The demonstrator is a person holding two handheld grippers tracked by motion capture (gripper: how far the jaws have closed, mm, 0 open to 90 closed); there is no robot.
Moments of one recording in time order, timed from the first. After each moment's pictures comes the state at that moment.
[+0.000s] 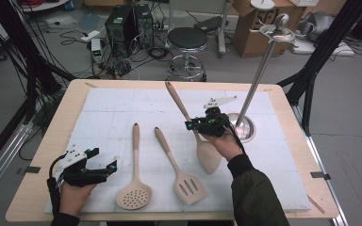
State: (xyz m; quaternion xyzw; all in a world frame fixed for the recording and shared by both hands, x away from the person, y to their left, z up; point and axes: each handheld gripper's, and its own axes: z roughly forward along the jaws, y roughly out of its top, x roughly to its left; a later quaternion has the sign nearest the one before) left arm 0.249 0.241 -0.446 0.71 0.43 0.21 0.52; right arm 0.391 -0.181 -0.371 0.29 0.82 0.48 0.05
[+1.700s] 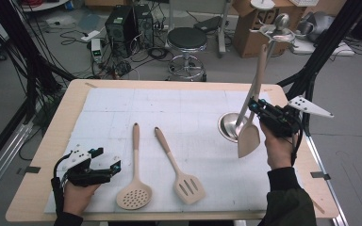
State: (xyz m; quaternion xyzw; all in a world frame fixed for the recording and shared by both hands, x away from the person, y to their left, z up) left arm 0.249 0.230 -0.444 0.71 0.42 0.21 0.53; right arm 0.322 -0.321 -0.301 0.39 0.64 0.62 0.25
